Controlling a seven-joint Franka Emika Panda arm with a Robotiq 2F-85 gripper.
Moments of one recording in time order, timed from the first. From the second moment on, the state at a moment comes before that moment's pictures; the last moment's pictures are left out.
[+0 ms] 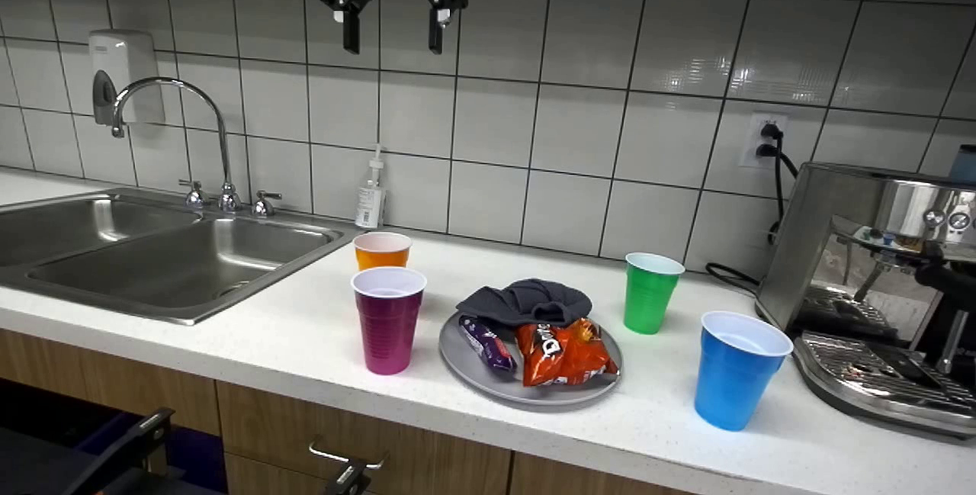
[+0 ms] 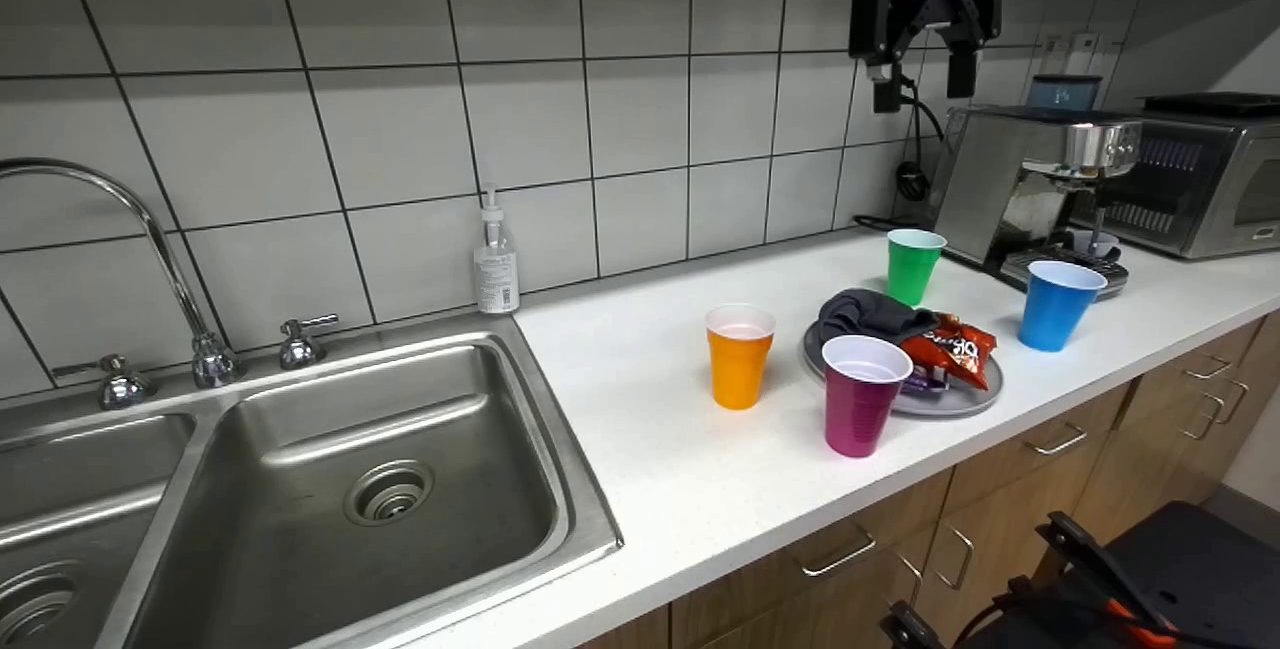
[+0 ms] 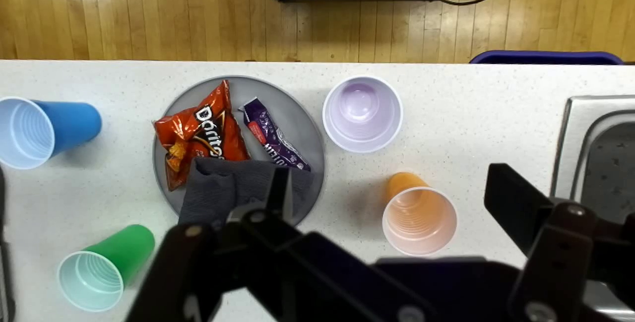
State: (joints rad) arm -0.03 -0.40 -0.06 -2.26 -0.12 1.74 -0.13
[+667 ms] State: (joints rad) arm -0.03 -0.34 -0.08 -2.33 -0.12 1.89 -0.13
